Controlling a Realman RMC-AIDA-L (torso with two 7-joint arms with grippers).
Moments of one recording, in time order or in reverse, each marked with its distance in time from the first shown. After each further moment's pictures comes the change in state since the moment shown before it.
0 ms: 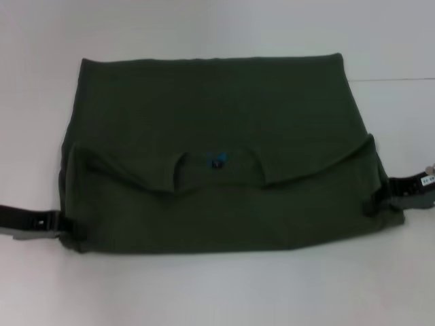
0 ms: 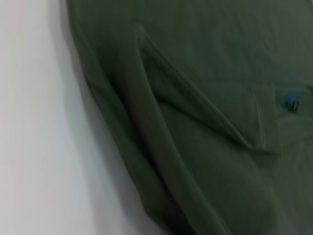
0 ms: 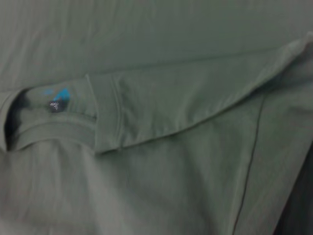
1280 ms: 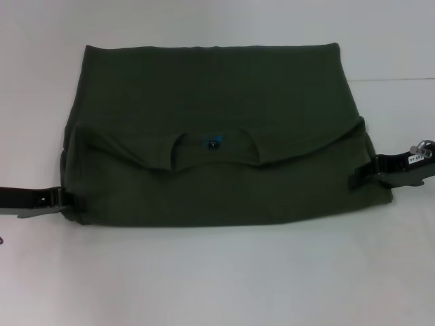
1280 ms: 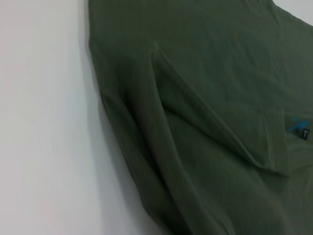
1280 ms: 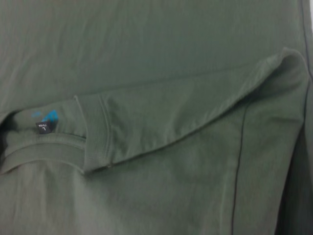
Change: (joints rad) left arm 0.007 -0.017 0.002 -0.030 -0.083 -0.168 0.010; right arm 0.033 0.019 -0.001 0.018 -0.001 0.145 0.041
